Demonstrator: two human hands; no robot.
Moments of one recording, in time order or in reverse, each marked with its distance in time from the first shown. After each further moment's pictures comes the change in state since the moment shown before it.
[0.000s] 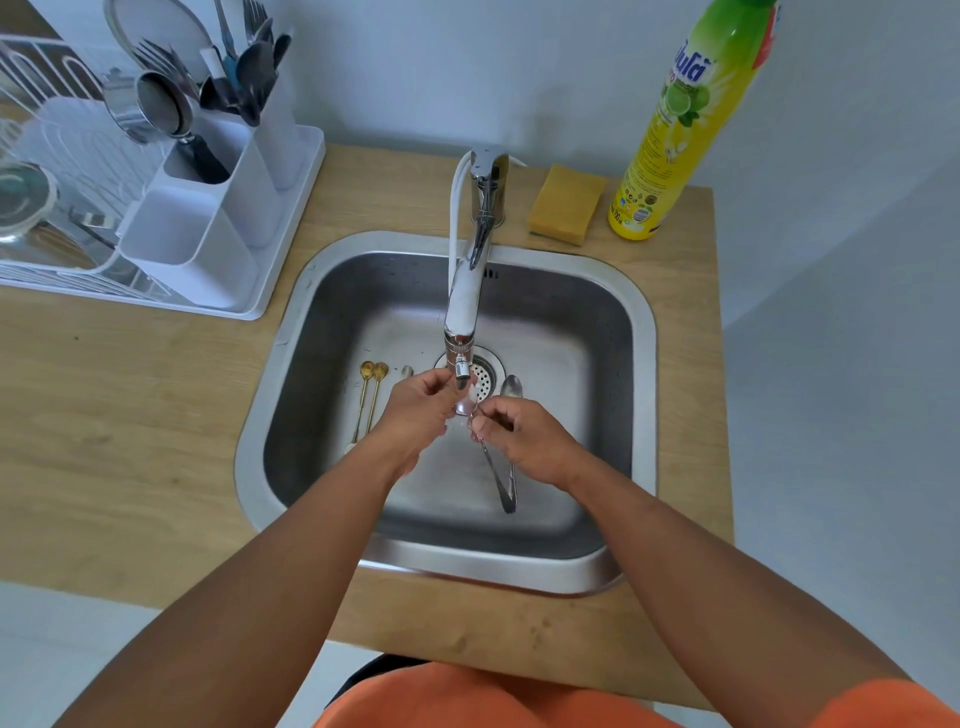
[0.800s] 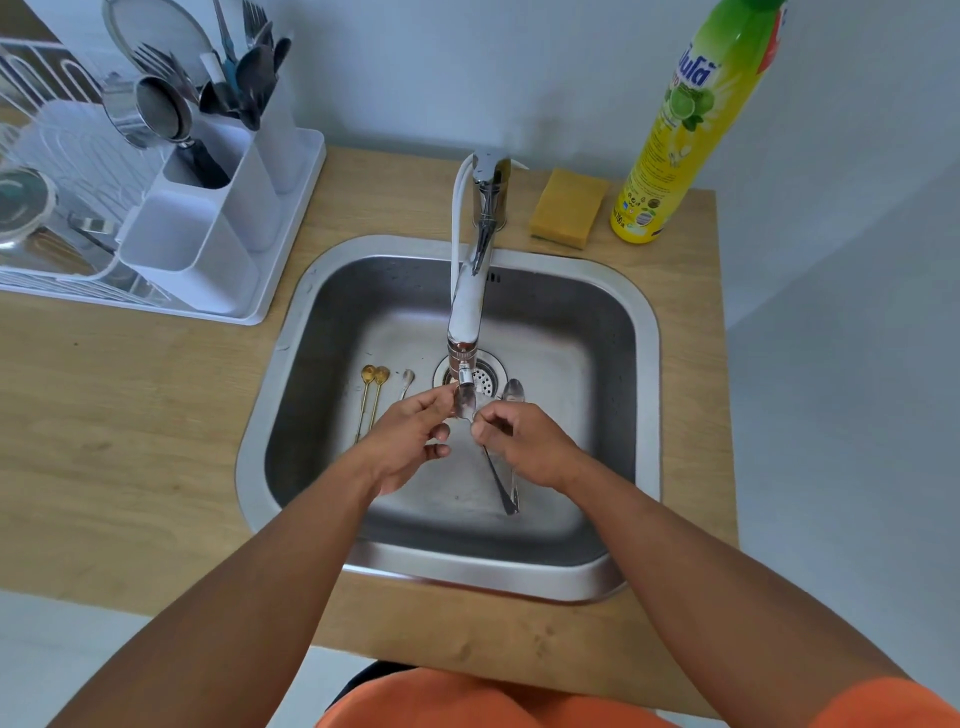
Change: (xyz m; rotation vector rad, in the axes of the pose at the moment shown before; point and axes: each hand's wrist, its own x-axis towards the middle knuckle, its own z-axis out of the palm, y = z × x) left_hand 0.004 -0.024 -0.027 -0.192 -0.278 -0.102; right_hand 0.006 0.000 0.001 -0.076 0.004 -0.012
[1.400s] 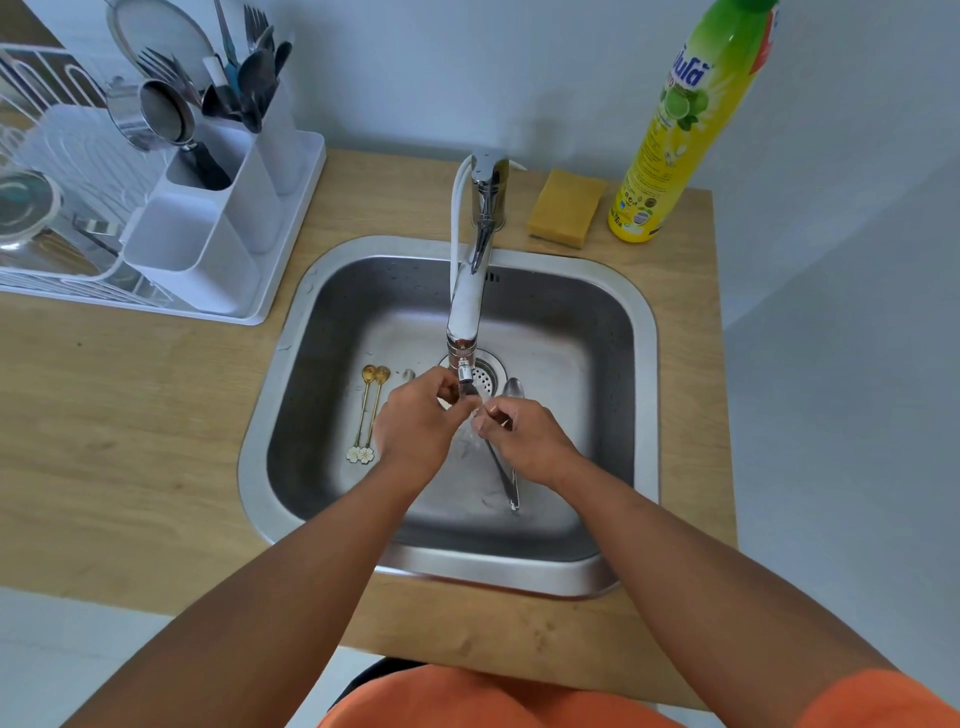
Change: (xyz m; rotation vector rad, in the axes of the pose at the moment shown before) left_hand -0.004 0.007 0.036 0.976 0.626 0.422; right_hand 0.000 -0.005 0.005 -0.100 0.137 0.081
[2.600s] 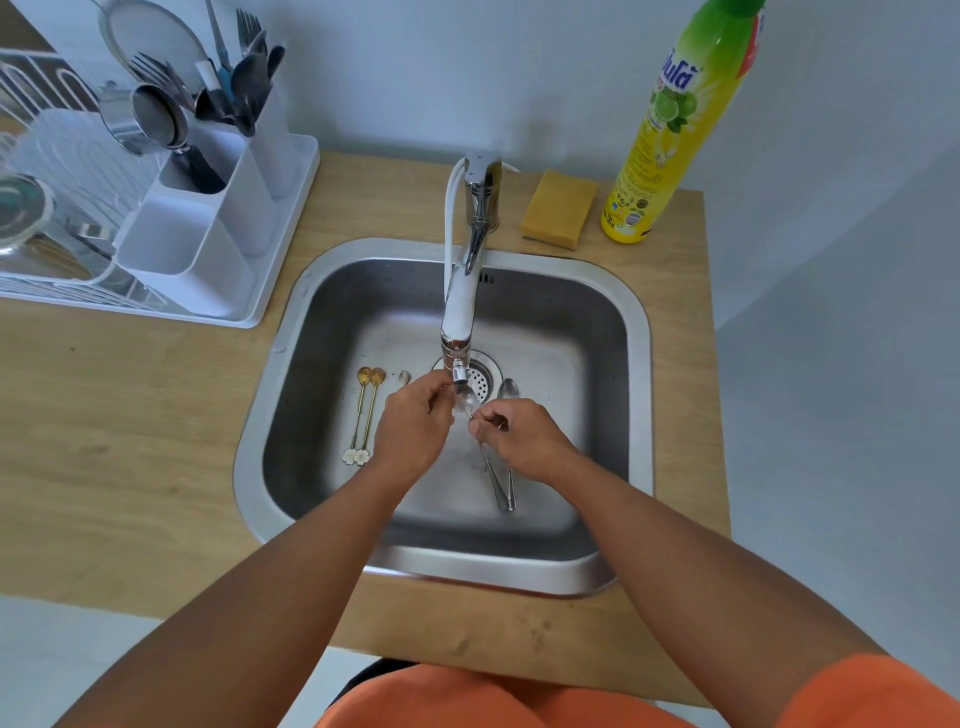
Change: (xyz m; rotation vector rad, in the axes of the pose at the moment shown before) left_hand 0.004 -0.012 0.007 -0.275 -0.120 -0.004; right_hand 0.002 -0.002 -0.005 -0.050 -0.043 -0.004
